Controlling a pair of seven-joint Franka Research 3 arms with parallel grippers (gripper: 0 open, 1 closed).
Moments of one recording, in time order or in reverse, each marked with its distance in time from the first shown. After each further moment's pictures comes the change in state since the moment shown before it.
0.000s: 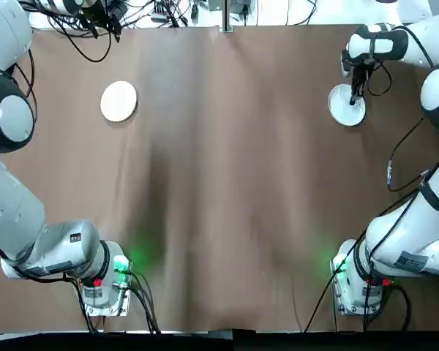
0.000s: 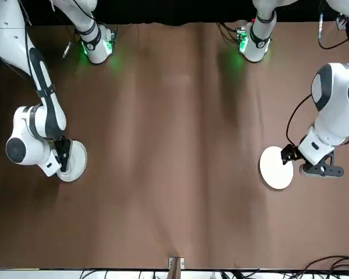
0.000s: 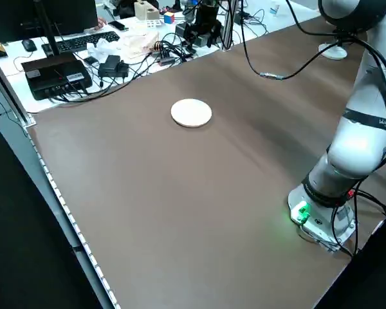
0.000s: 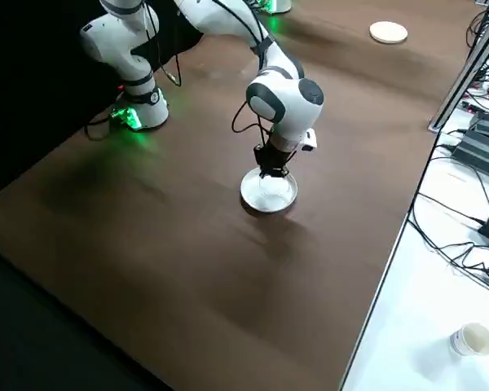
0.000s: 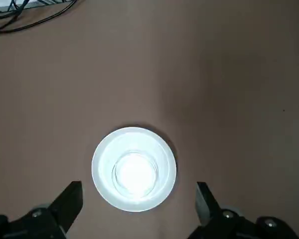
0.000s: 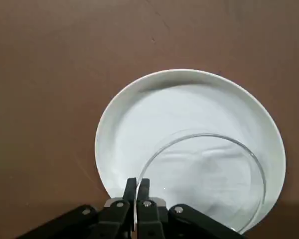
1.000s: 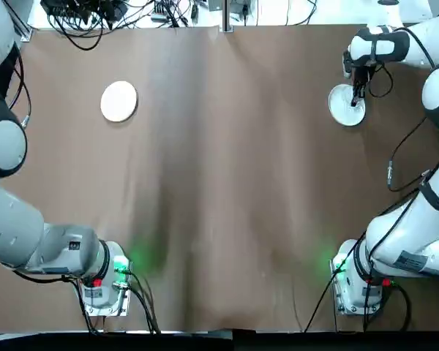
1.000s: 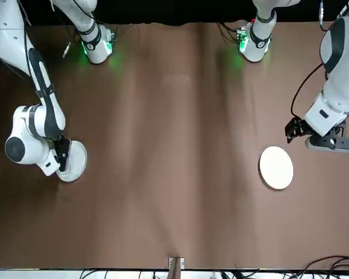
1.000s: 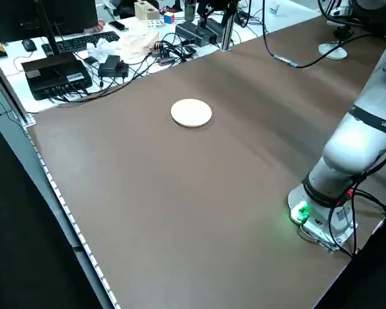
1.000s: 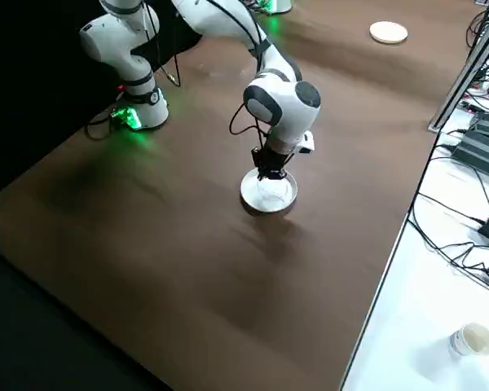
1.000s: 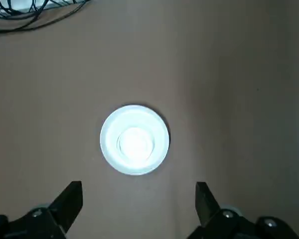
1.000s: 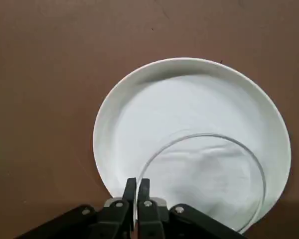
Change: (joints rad) left arm -0.200 -0.168 0.172 0.025 -0.040 -0.211 0.014; right arm -0.013 0.000 -0.001 -0.011 -0.006 0.012 0.000
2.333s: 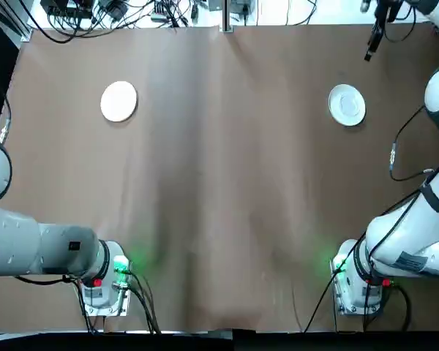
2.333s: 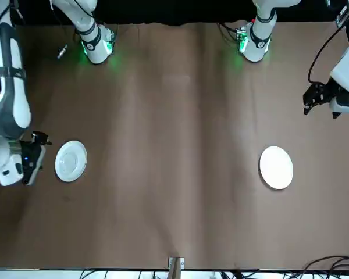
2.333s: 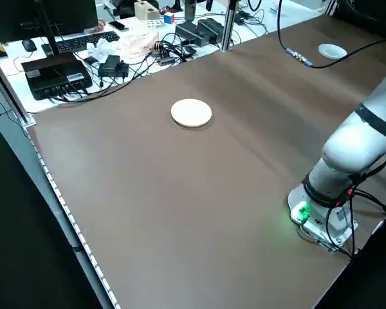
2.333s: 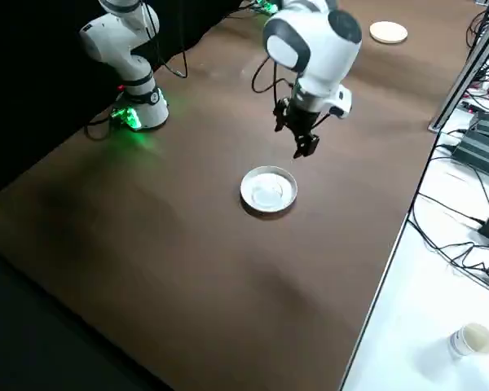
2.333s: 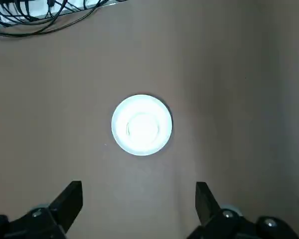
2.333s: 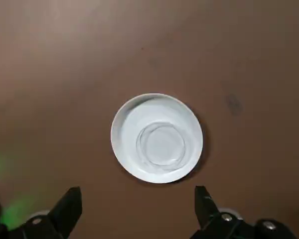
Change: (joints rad) left arm 0.024 -0.153 0.023 0.026 -0.051 -0.151 0.100; right arm 0.001 -0.037 0.010 0.462 0.150 -0.439 0.277
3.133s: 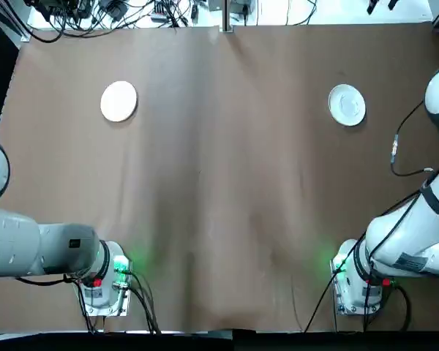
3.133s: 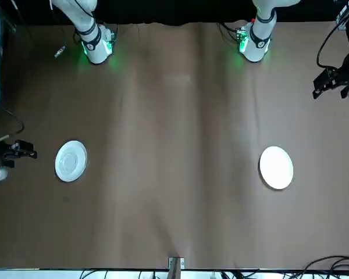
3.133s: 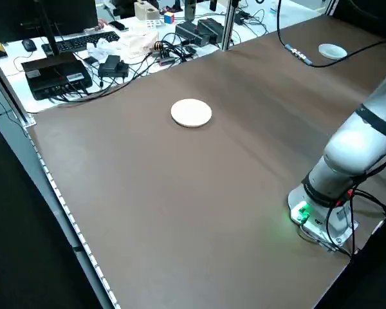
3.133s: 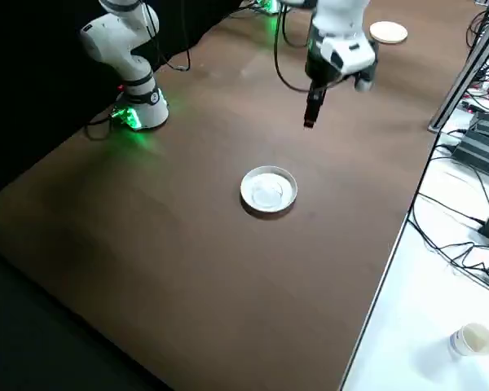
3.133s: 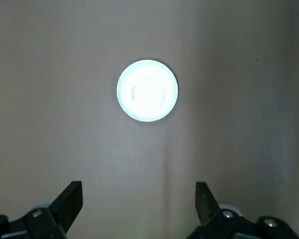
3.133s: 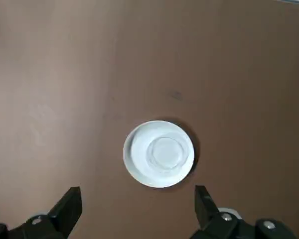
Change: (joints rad) left arm 0.054 -0.009 0.004 0.048 -0.016 -0.175 -0.090; right arm 0.018 -0.029 0.007 0.209 0.022 -0.073 0.805
